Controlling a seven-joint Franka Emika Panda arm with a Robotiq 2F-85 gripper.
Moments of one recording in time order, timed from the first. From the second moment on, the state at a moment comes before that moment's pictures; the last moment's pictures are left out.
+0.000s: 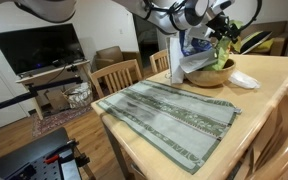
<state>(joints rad) -0.01 1.02 -0.18 -1.01 0.00 2.78 0.36</state>
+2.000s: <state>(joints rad) 0.04 0.95 -0.25 -0.95 0.01 2.81 0.47</state>
